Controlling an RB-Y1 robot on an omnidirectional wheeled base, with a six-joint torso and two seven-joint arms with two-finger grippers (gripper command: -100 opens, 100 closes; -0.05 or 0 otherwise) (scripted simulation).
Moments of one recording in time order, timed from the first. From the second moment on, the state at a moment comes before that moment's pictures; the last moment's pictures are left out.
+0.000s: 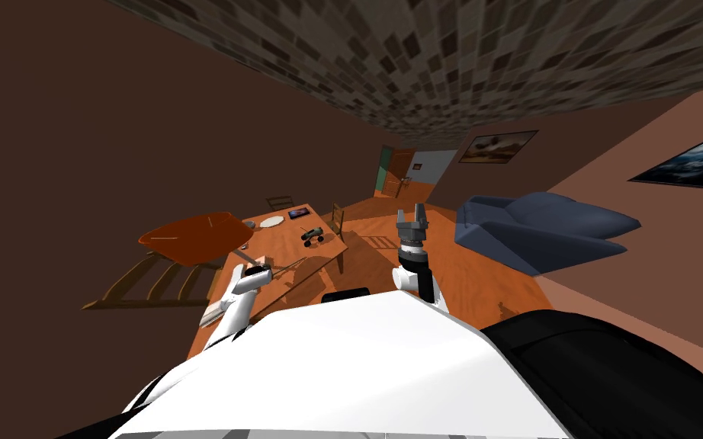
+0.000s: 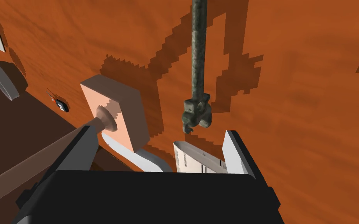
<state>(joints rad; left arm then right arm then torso) -0.13 0.35 0.44 -1.04 0.01 0.63 0.13 0.47 -0.01 -0.01 -2.37 0.05 -0.49 -0.07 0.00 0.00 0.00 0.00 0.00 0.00</state>
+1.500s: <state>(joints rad) -0.32 0.40 0.52 -0.71 0.05 0.82 0.09 0.47 -0.01 -0.01 -2.37 0.05 -0.49 -0.07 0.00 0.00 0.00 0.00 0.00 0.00</state>
